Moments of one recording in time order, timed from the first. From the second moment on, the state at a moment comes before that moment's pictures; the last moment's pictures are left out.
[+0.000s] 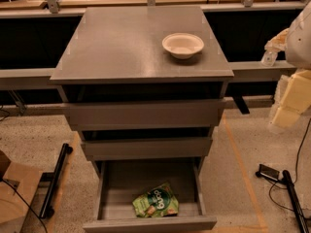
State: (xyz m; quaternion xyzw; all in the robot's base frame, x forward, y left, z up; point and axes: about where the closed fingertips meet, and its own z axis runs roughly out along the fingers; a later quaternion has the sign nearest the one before) arm 0.438 -0.217 0.977 -0.60 0.78 -0.03 0.16
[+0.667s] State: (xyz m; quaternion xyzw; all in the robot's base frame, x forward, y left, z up) arm 0.448 -0.217 0.958 -0.60 0.78 -0.02 0.17
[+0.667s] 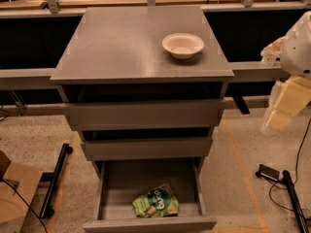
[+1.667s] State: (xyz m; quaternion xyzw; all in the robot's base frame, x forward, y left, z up) arm 0.485 -0.209 0.867 -0.61 0.77 0.05 0.17
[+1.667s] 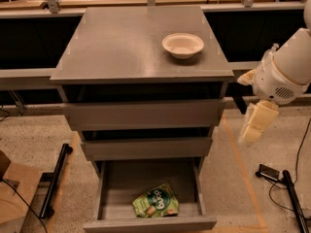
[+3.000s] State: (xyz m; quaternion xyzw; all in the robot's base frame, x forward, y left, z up) arm 0.507 -0.159 0.692 -0.44 0.84 0.23 0.22
